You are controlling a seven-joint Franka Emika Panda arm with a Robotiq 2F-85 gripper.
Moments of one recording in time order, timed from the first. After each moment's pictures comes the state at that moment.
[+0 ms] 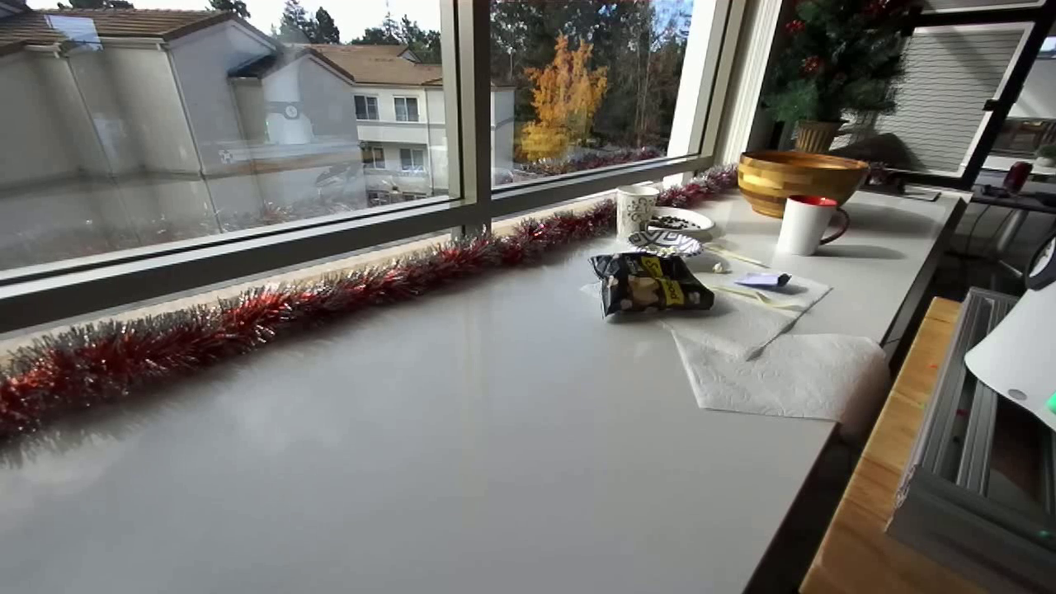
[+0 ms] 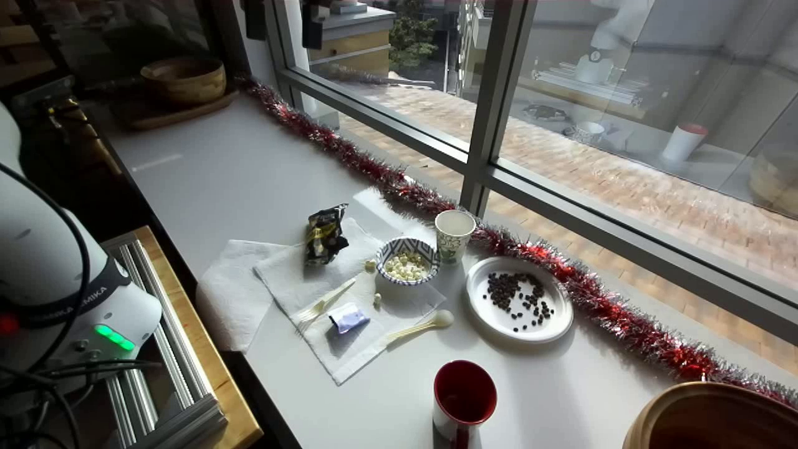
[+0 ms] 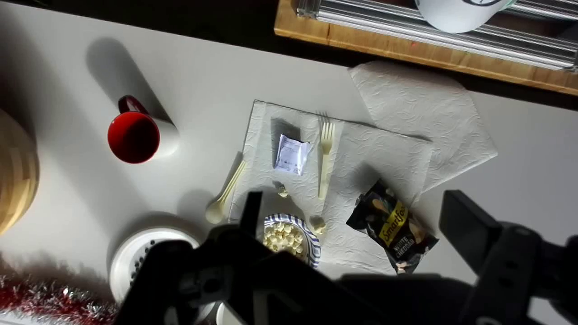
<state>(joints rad) -0.09 -0.47 -0.19 -2.12 -0.27 1.45 -0.44</state>
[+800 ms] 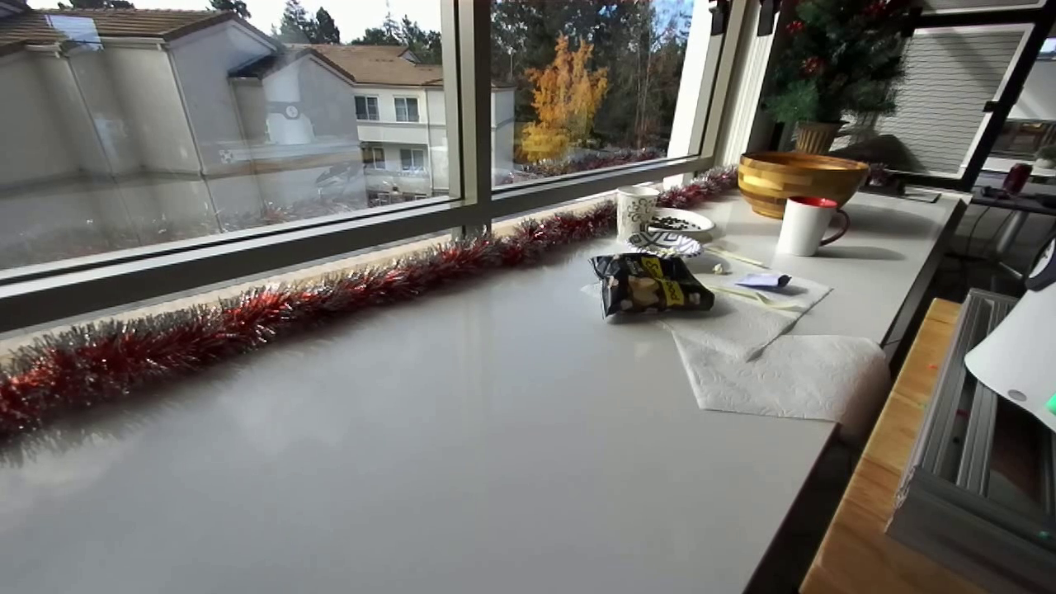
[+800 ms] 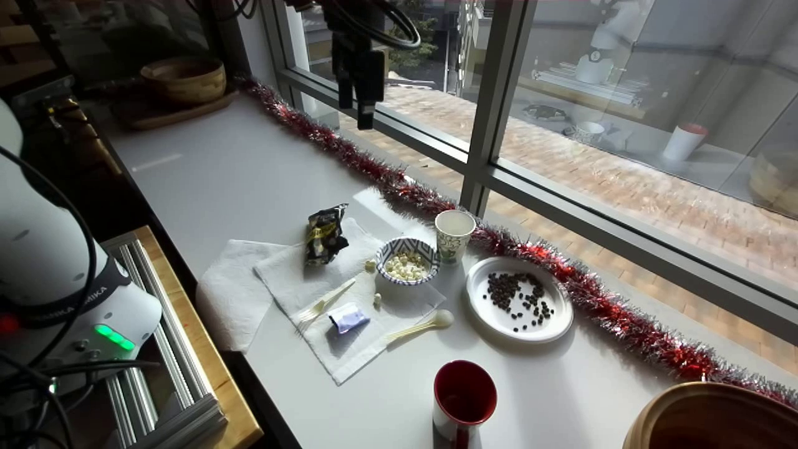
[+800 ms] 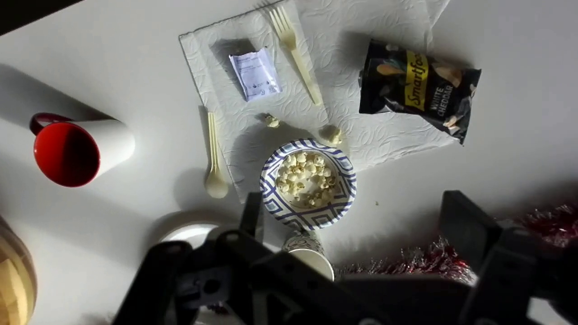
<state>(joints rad) -0.11 -0.25 -0.18 -2.24 -0.11 1.91 0.10</state>
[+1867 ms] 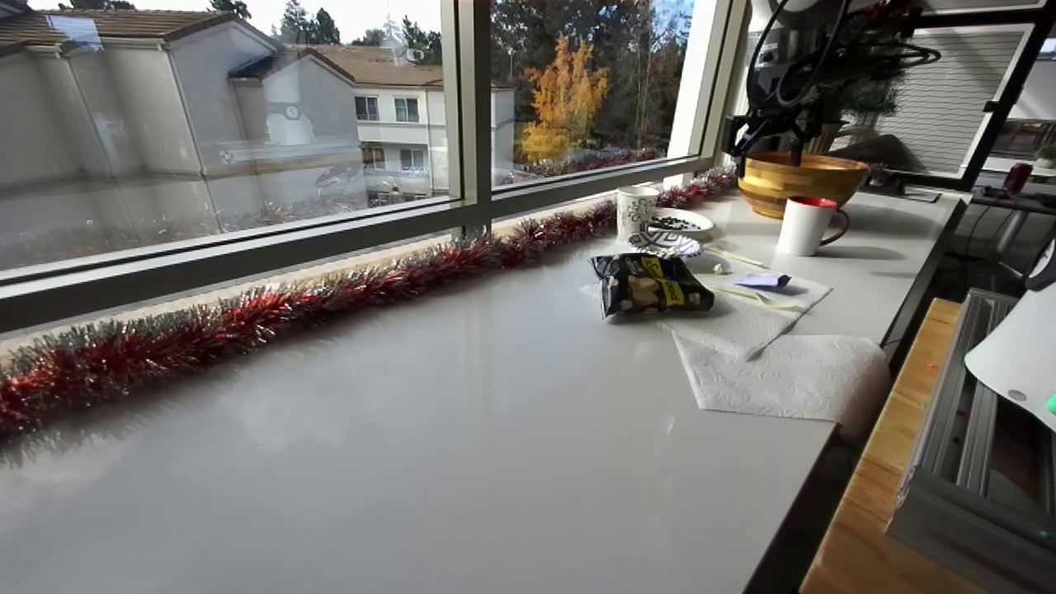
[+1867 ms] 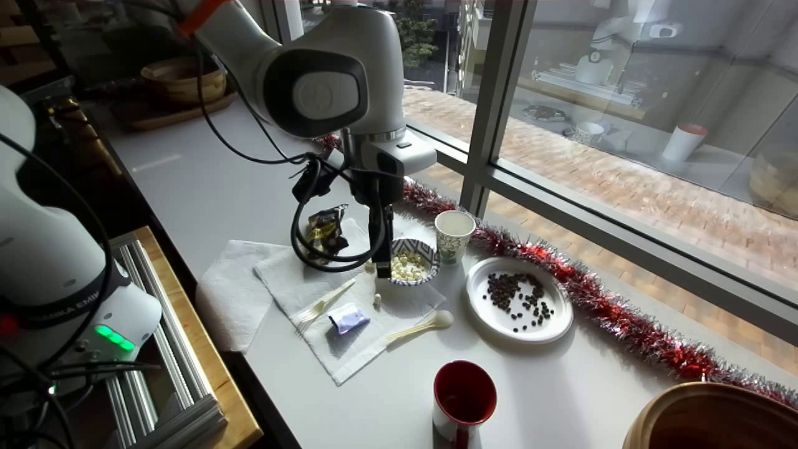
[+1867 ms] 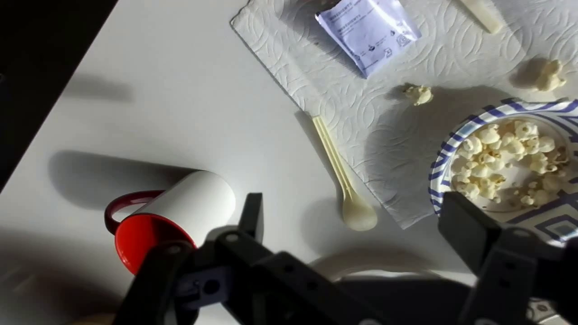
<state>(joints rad) -0.31 0.02 -0.23 -2.52 -0.45 2.55 0.57</state>
